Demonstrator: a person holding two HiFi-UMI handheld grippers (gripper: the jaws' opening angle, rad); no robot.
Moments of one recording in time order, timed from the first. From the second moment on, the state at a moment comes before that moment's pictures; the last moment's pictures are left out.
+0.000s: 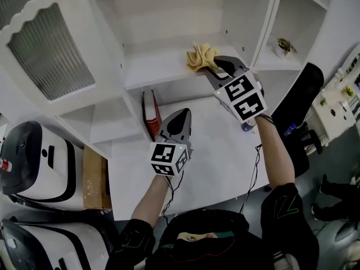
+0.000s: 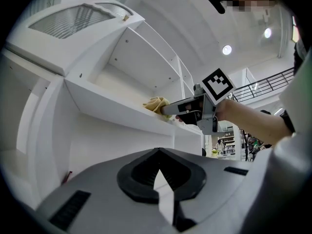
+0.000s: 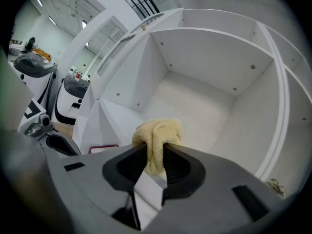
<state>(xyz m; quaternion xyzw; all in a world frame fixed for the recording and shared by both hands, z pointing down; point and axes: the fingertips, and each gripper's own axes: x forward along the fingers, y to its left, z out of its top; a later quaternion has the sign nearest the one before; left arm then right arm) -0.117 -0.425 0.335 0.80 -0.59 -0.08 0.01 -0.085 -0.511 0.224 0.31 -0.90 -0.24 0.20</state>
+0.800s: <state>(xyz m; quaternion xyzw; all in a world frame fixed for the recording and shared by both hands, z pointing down) -0.057 -0.431 0.336 0.84 -0.54 -0.08 0.01 0.023 -0.550 0.229 0.42 -0.87 -0.18 0.20</state>
